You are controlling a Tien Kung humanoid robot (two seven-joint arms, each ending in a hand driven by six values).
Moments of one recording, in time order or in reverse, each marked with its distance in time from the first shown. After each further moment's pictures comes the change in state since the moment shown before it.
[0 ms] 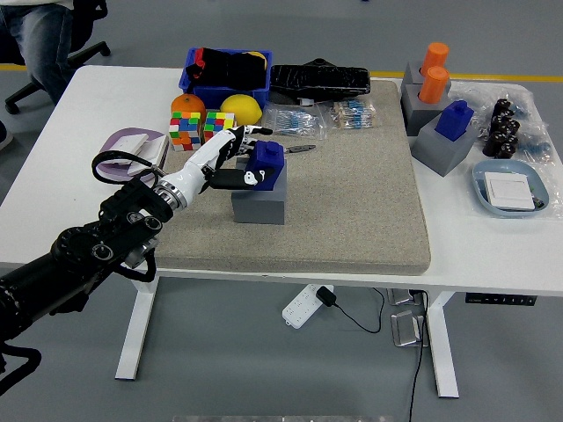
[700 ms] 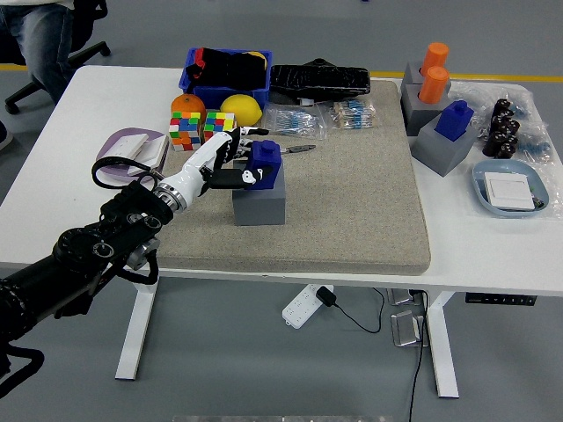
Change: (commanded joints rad) left arm 0.005 -0.014 0.012 0.041 -0.096 -0.016 0.003; right arm 0.000 0.001 0.001 0.000 -0.001 -0.001 0.000
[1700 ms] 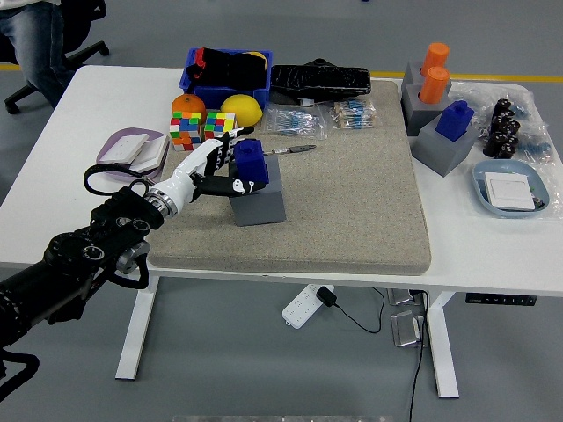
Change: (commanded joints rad) left arm 0.025 0.013 -0.032 0.014 -0.007 -0.074 -0.006; right arm -0.006 0.002 -0.002 0.000 0.000 0.002 0.000
